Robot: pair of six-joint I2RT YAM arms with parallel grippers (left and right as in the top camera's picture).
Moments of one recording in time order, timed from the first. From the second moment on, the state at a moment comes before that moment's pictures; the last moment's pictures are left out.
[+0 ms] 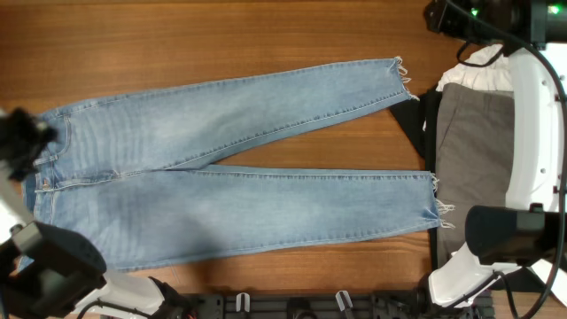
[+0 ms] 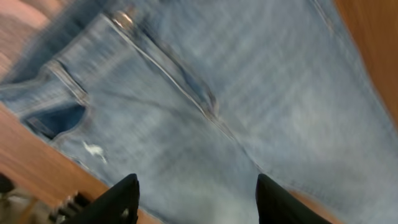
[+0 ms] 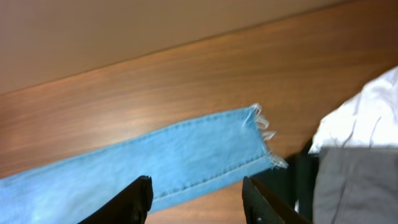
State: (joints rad) left arm 0.66 1.76 1.79 -1.49 0.08 -0.33; right arm -0.05 1.86 2.15 -1.17 -0.23 0.21
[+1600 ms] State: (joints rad) left arm 0.46 1.80 0.98 -0.45 0.18 -0.32; right arm 0.21 1.96 1.80 -1.02 -0.40 0.21
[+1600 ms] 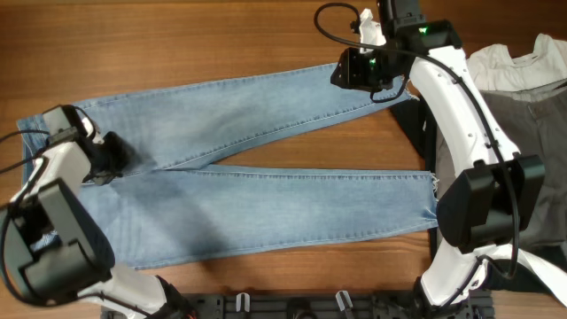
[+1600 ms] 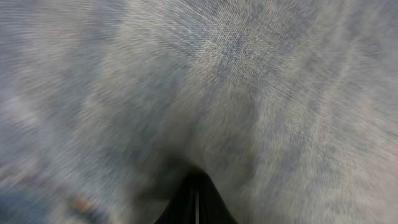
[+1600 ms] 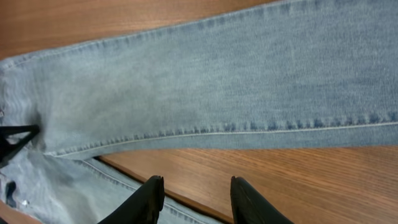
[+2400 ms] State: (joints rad) left arm 0.34 2.11 1.44 -0.44 0.27 -0.40; right arm 0.21 1.96 1.80 -1.01 -0.39 0.29
